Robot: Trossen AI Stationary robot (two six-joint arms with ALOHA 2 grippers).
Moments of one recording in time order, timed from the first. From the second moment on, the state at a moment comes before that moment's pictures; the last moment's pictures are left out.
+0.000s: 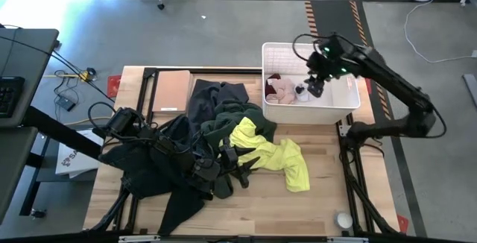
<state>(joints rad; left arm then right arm) -0.45 1.89 1.01 0.81 -0.88 -0.21 -0.70 1.19 1.34 -1.12 -0.11 -0.29</state>
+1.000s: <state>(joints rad) -0.40 1.46 1.02 -0.15 -0.88 -0.54 0.54 1.02 0.59 -0.11 0.25 0.15</state>
